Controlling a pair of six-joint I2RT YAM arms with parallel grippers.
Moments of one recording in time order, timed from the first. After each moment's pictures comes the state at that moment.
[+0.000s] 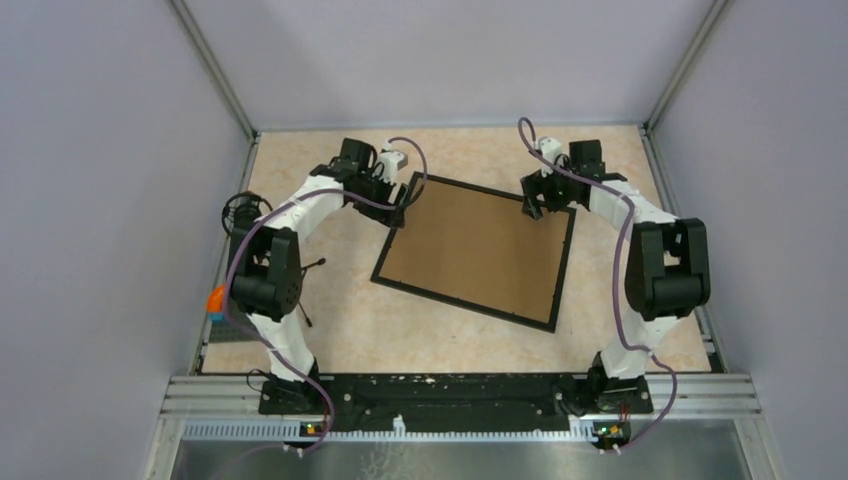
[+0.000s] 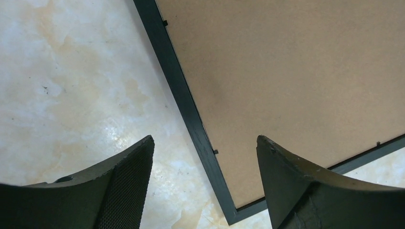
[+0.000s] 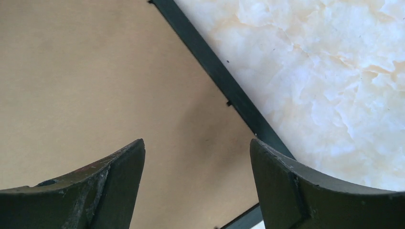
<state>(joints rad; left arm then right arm) -0.27 1.83 1.40 -0.56 0.37 0.20 0.11 1.74 1.22 -0.31 -0.39 -0.35</state>
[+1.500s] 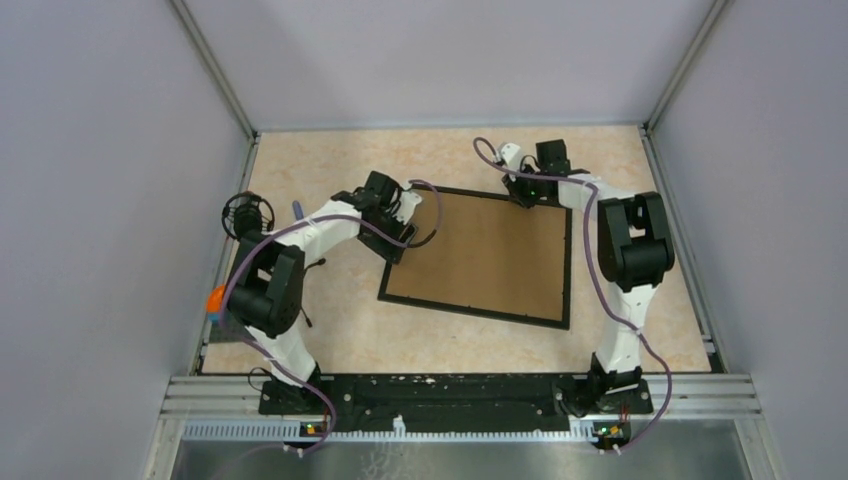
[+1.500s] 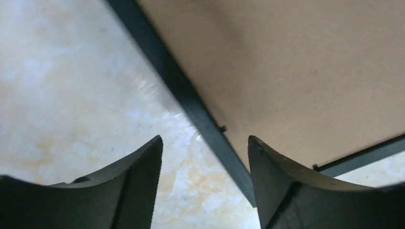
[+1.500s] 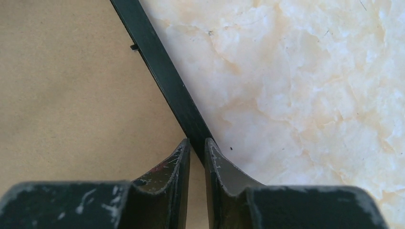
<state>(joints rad) -0.43 1.76 1.19 -0.60 0.15 0.23 0.20 2.04 1.39 -0.20 -0.39 -0.65</state>
